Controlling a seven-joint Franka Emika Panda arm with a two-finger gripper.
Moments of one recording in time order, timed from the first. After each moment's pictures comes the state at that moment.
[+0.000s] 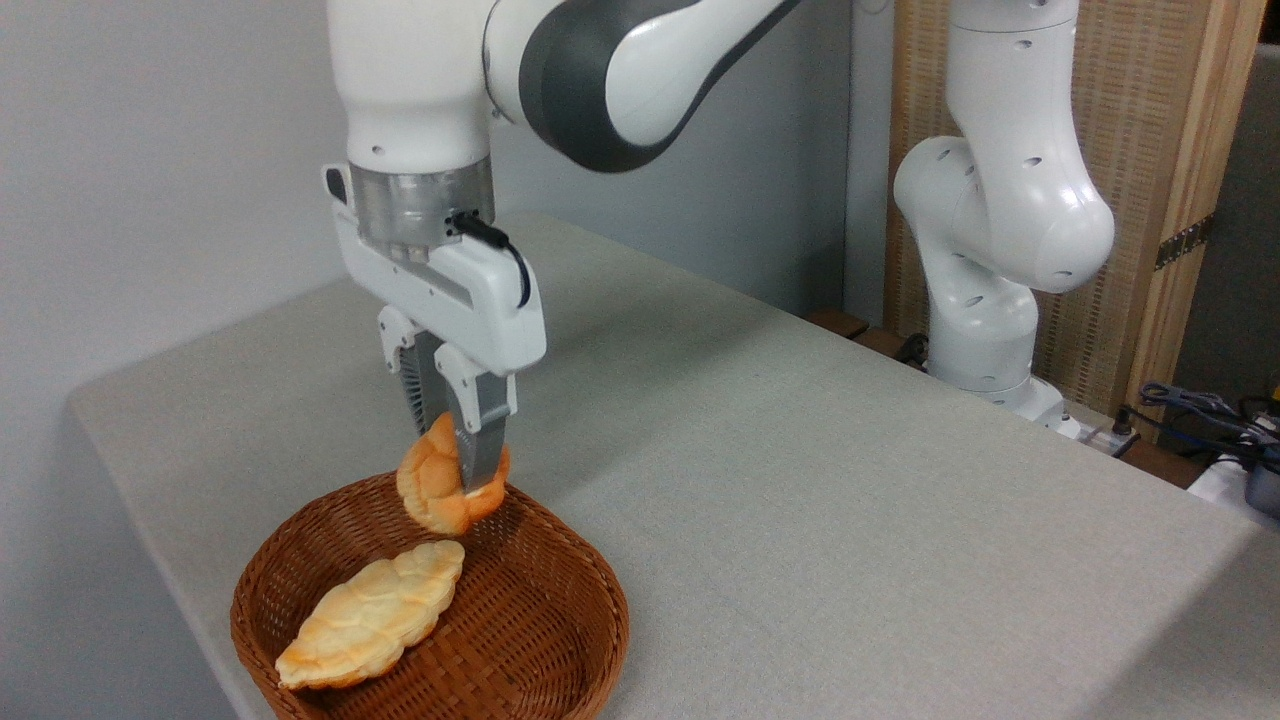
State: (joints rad) arm -0.27 0.03 0.18 -1.84 -0.06 1.99 0.64
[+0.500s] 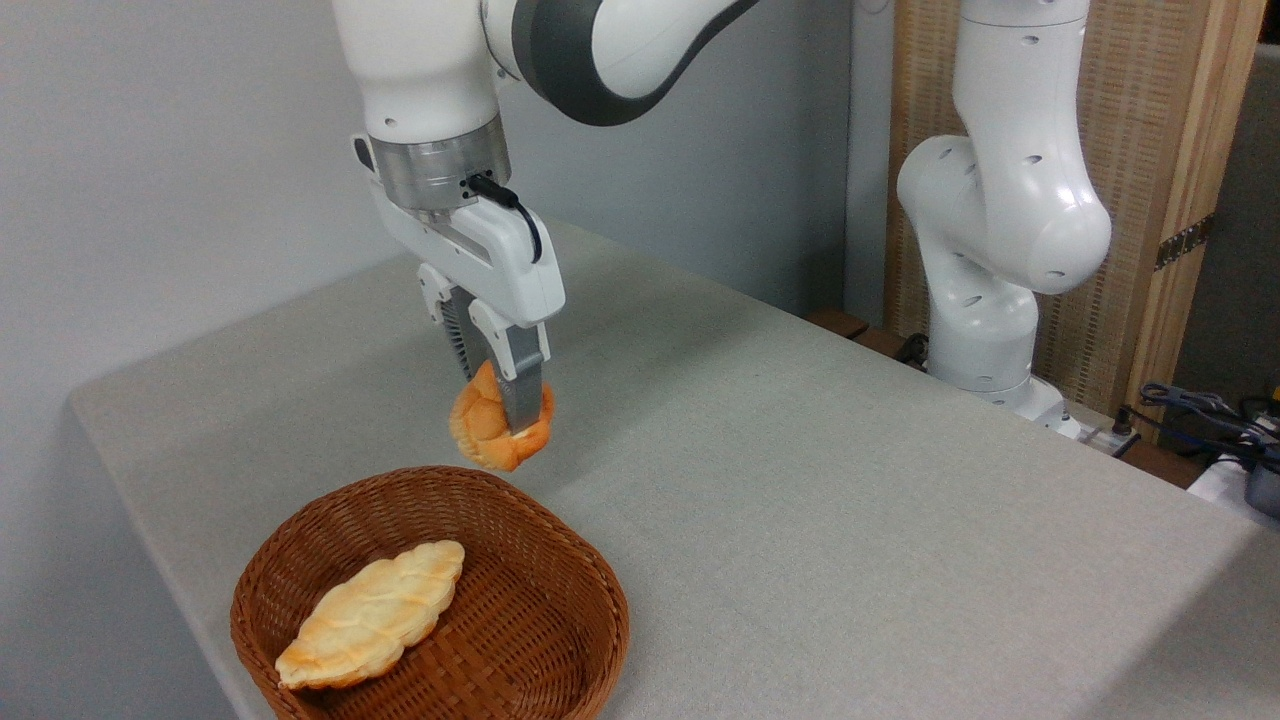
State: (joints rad) arm -0.33 -0.03 0.17 -1.87 -0.06 1.81 0.64
